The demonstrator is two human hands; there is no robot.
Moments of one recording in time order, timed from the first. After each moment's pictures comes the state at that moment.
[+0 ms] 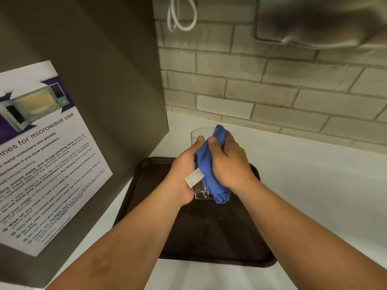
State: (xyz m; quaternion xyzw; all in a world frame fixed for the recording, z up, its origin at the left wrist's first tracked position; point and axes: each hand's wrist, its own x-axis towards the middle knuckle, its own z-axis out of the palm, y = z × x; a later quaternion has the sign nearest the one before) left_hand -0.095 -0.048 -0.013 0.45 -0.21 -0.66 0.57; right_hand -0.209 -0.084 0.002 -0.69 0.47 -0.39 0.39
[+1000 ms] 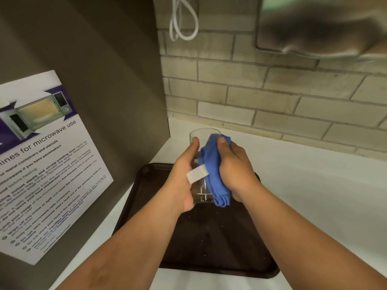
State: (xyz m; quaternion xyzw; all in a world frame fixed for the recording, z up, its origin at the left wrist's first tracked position) left_hand -0.095 -0.043 -0.002 0.47 -0.18 -0.66 0.56; right_hand -0.211 -0.090 0.006 -0.60 0.47 -0.41 0.51
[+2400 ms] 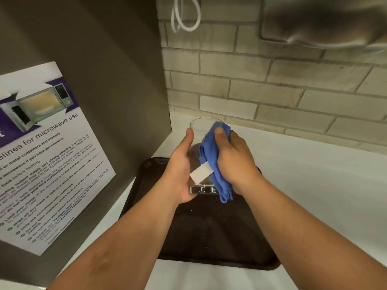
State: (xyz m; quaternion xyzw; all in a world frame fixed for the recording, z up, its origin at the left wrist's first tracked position) left_hand -0.081 -0.045 -0.008 0.40 -0.23 -0.69 0.56; right_hand -0.205 -0.078 0.026 -0.64 0.48 -0.41 0.45
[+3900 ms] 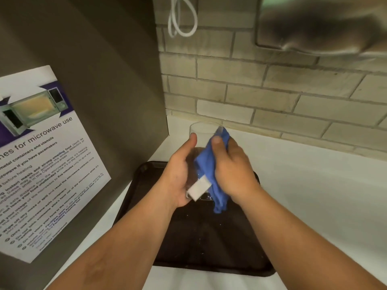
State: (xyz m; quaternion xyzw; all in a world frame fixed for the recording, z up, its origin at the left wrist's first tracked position) left_hand -0.087 -0.040 0.001 0.43 -0.24 -0.68 0.55; right_hand -0.213 -0.074 0.013 -0.67 0.47 -0.41 0.41
